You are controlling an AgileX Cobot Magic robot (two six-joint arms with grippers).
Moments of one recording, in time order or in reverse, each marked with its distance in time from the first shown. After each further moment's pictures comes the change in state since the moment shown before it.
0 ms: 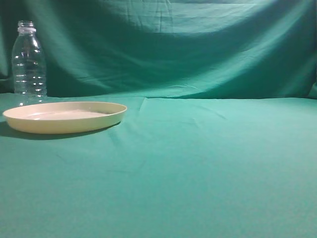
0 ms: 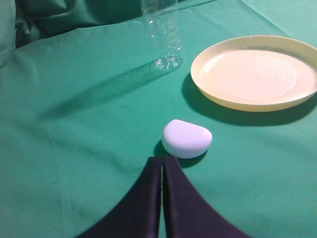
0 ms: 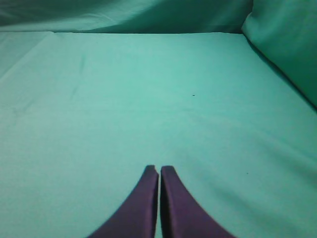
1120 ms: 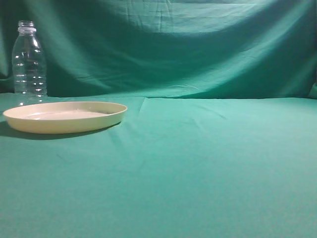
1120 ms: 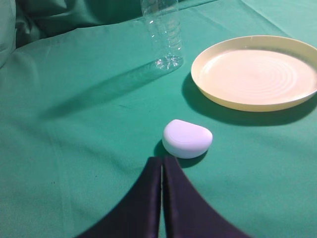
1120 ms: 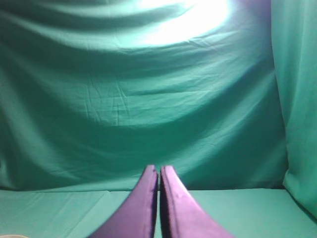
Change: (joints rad) left arm 0.000 0.000 0.000 0.000 0.000 0.000; right arm 0.000 0.000 0.002 0.039 -0.515 0.027
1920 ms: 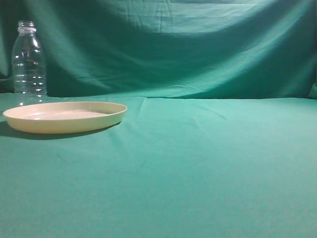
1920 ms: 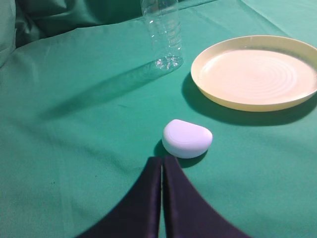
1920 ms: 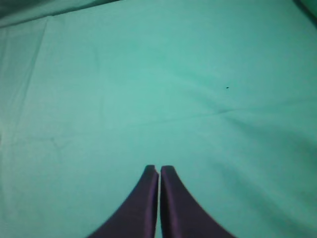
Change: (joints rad) left arm 0.000 0.000 0.000 0.000 0.000 0.000; right arm 0.000 0.758 -0.565 0.143 0.618 0.051
